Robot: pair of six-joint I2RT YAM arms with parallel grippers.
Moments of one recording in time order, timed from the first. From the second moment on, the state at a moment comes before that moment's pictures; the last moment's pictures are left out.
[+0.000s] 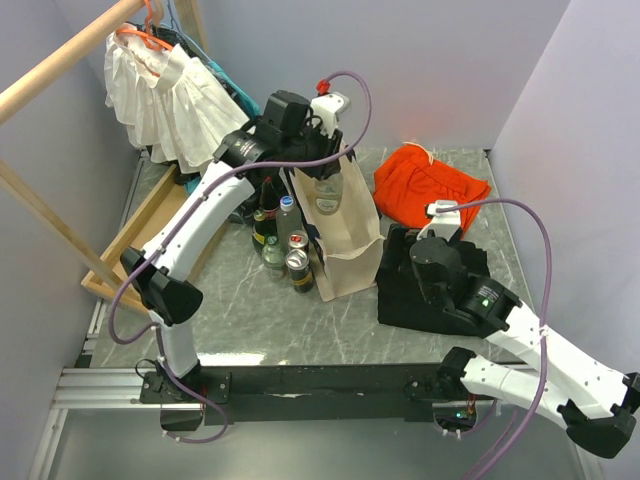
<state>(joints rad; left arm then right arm) -0.66 1.86 2.19 -0.84 0.18 -0.02 0.86 0.79 0.90 -0.59 0.72 0.49</state>
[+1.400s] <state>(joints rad) -0.67 1.59 2.09 -0.83 0.16 -0.02 0.86 0.80 0.91 -0.59 0.68 0.50</state>
